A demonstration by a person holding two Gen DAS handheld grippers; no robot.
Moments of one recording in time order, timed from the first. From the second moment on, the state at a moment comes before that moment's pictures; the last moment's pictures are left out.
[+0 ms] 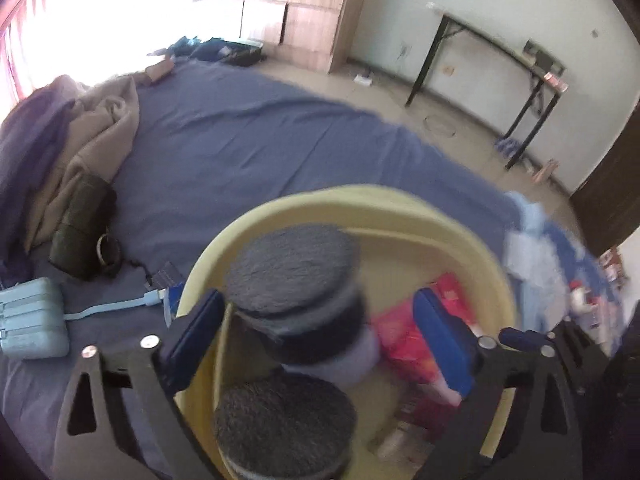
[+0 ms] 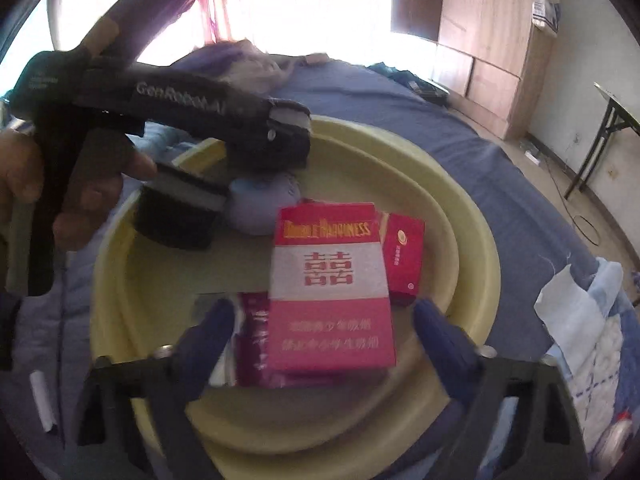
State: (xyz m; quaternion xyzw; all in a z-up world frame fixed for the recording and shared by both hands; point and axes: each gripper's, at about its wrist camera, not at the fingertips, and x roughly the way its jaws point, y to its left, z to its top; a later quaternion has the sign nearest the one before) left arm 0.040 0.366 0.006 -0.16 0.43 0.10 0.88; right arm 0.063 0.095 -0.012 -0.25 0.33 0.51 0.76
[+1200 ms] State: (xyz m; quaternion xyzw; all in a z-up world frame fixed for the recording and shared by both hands) left arm 0.173 0.006 -0.039 -0.03 0.46 -0.07 0.88; right arm 0.182 -0.295 -0.010 -0.09 0.34 0.12 0.93
